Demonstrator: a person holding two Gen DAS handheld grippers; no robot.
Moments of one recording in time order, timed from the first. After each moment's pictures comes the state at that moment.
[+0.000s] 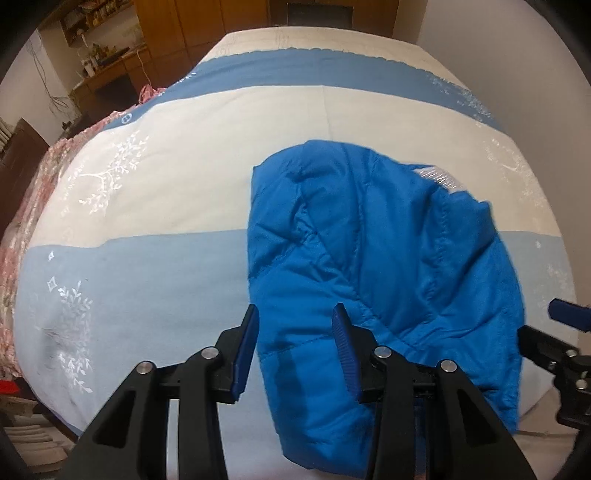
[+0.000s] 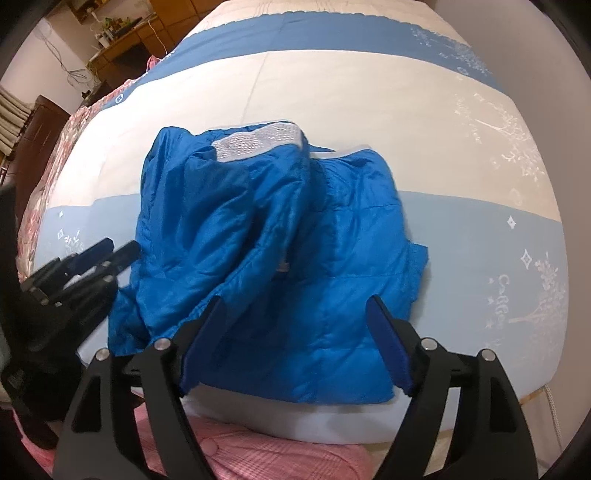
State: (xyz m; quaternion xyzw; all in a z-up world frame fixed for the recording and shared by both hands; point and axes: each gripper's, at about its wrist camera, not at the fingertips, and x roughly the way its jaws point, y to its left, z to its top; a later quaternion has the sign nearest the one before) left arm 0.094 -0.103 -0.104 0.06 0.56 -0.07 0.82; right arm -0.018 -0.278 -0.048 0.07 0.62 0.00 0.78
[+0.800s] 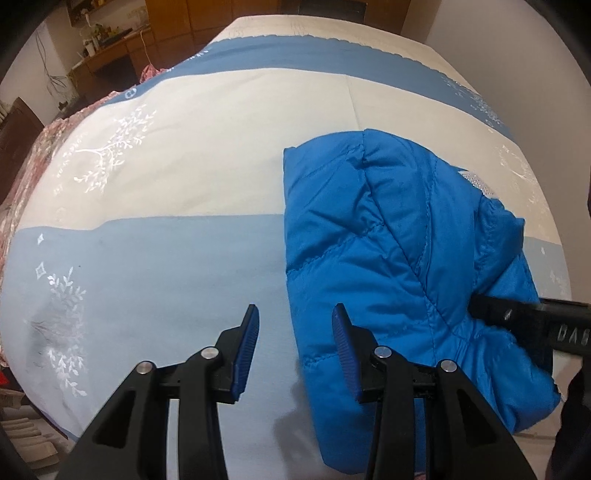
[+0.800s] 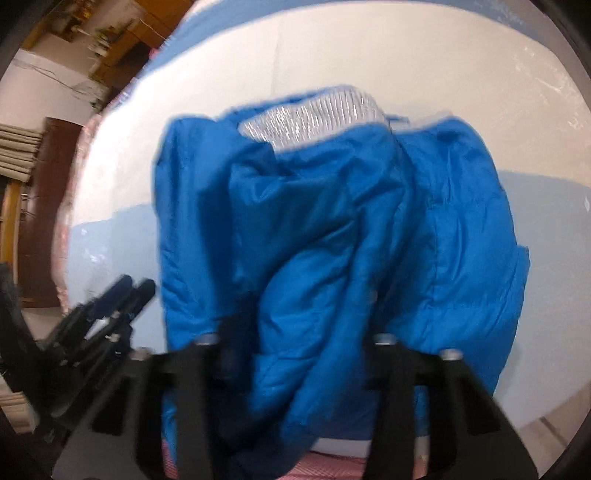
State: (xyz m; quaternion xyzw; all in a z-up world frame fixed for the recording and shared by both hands) left arm 0.105 -0.071 -0.123 0.02 0.58 -0.08 0.81; right arm 0.030 -0.258 -0.092 0.17 0.64 0.06 0.74
